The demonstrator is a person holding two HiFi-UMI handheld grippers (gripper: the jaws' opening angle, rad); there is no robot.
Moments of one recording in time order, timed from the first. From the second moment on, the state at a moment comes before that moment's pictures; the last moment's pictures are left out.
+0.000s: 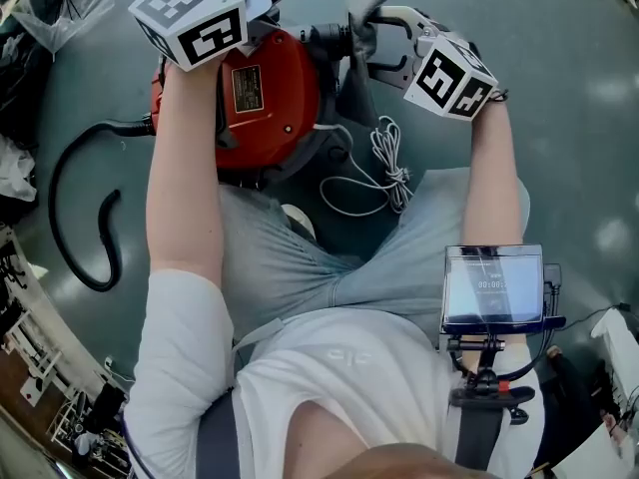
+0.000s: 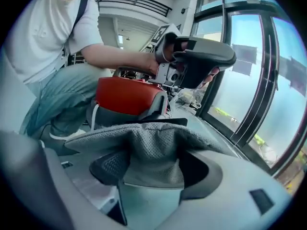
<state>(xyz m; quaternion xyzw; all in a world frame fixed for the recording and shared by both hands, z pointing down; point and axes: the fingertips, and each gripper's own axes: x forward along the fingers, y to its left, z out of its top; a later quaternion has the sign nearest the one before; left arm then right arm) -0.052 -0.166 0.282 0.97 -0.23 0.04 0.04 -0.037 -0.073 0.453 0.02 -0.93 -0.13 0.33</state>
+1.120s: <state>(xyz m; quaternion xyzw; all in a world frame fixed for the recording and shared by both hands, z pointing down) -0.073 -0.082 0.182 0.87 -0.48 0.11 0.04 0.055 -0.075 0.188 0.33 -0.93 0.12 -0.04</state>
